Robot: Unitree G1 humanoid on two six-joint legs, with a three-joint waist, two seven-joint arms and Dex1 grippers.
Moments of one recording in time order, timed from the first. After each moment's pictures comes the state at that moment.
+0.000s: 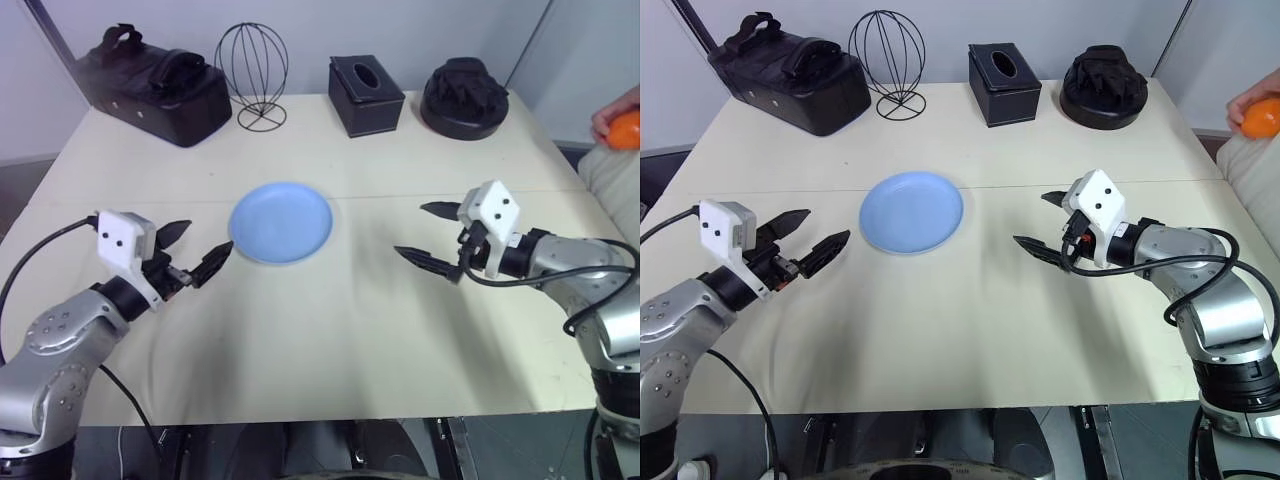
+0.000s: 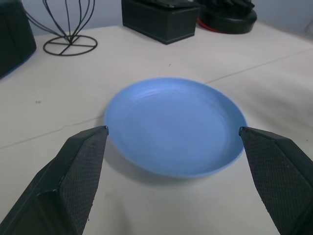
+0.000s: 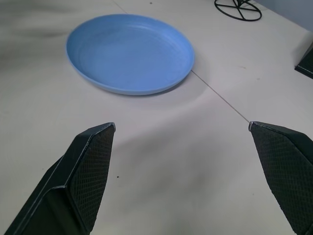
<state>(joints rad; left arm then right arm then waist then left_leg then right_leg) 0.01 0.62 0.37 -0.59 -0.71 0.66 -0.45 -0.32 -0.80 -0.09 -0.39 0.42 0.61 0.81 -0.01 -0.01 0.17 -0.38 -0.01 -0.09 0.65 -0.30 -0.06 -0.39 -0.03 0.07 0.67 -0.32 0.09</state>
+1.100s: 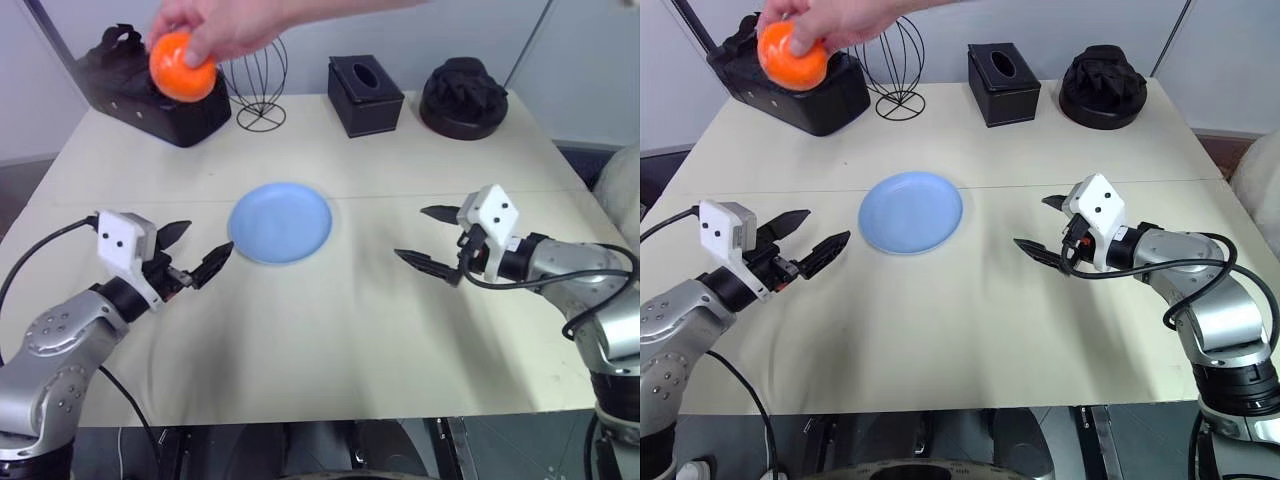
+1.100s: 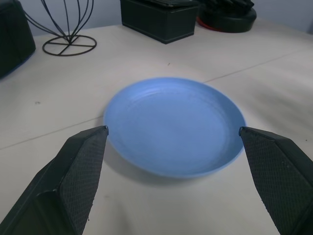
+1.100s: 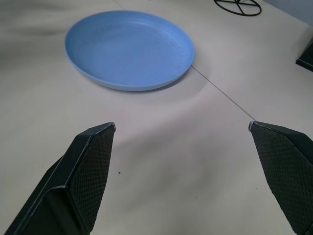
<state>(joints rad) 0.02 0.63 0.37 -0.60 -0.71 0.67 -0.44 -0.30 -0.79 -0.09 -0.39 0.42 0.60 0.80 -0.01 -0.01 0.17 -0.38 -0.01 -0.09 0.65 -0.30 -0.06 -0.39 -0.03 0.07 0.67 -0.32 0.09</state>
